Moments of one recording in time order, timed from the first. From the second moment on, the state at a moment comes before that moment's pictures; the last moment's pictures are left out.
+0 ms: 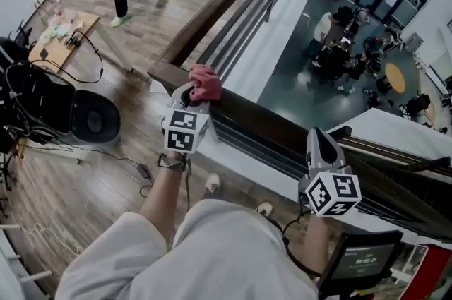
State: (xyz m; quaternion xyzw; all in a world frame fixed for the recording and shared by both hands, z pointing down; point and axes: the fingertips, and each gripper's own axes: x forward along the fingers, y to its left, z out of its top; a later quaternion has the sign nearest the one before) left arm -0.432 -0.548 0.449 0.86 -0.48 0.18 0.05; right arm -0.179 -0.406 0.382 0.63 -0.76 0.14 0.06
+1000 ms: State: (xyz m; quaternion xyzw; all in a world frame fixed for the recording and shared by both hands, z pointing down) left arm -0.276 -0.453 0.454 0.89 -0.39 0.21 0.09; right arm -0.102 -0.356 0.401 0.62 -0.76 0.16 0.05
